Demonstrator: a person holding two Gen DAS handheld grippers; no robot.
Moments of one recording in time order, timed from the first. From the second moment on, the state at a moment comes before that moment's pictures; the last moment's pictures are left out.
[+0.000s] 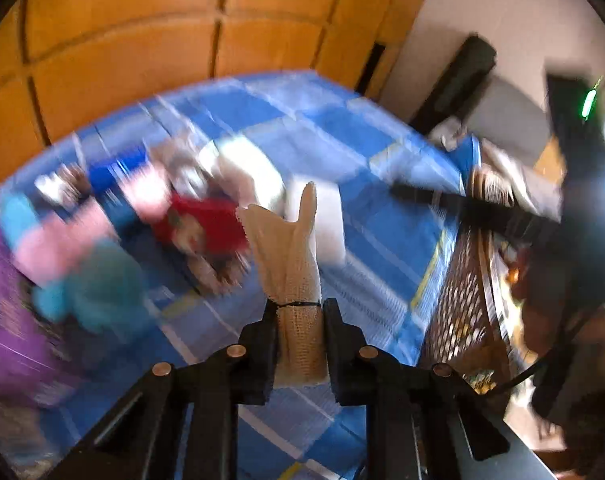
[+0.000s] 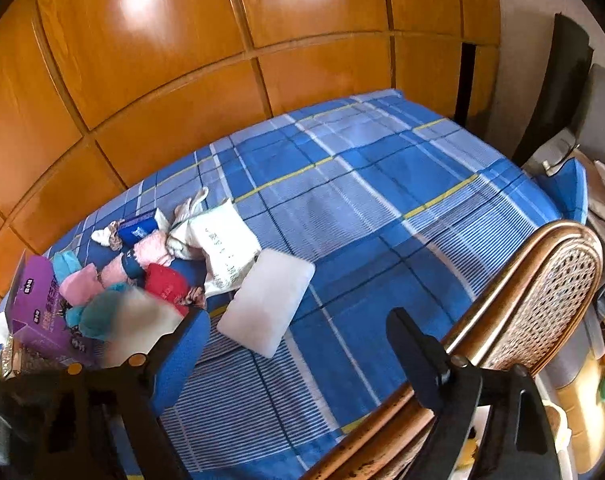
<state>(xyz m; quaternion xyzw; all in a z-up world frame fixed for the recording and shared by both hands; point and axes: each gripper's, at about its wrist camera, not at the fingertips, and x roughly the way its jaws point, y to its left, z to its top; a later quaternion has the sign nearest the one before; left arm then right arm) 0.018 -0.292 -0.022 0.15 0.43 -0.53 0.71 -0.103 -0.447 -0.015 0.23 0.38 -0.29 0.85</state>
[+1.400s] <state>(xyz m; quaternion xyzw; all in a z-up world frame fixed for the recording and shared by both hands) 0.076 0.113 -0.043 -0.11 0.38 -0.04 0.92 -0.002 -0.482 -0.105 0.30 0.51 -0.34 0.73</state>
